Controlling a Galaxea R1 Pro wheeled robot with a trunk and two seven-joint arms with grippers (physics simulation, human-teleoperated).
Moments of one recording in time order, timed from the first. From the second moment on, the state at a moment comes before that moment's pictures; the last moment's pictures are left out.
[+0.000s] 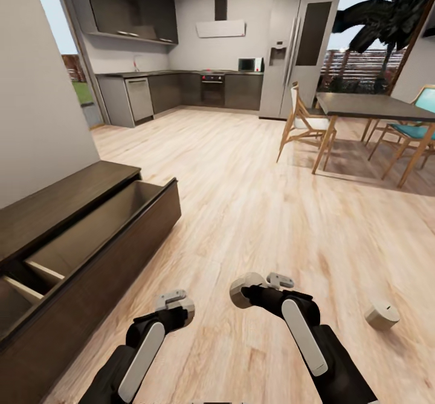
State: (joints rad) left arm -0.33 -0.06 -0.28 -1.28 0.62 0.68 0.57; right arm -0.40 0.04 0.21 -1.37 -0.66 0.81 -0.40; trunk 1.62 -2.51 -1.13
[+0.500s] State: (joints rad) left arm -0.33 -0.07 -0.27 -1.29 0.62 0.78 0.58; right arm -0.40 0.04 0.21 -1.37 -0.66 0.81 -0.40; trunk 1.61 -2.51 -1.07
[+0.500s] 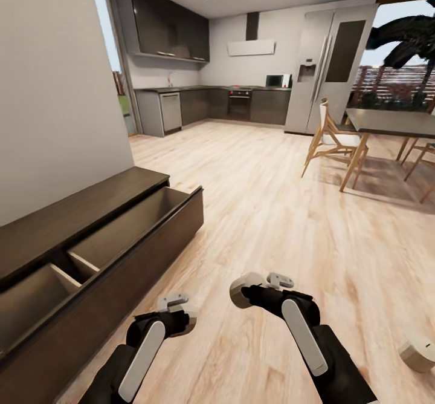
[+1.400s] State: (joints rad) left arm -0.33 -0.07 -0.29 -1.29 0.62 0.78 0.58; right arm -0.40 0.03 0.21 -1.37 -0.67 0.81 -0.39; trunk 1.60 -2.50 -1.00
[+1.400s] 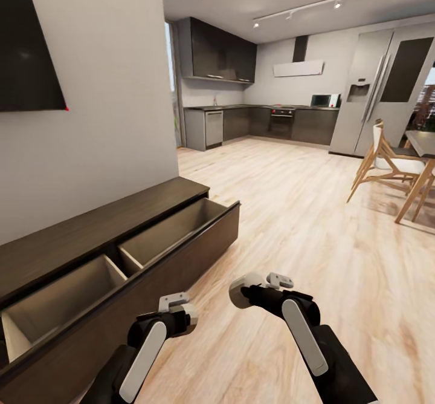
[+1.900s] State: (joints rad) left arm -0.33 -0.07 -0.28 -1.29 0.62 0.78 0.58; right arm -0.39 0.03 0.21 -1.37 -0.67 0.81 -0.39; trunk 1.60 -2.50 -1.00
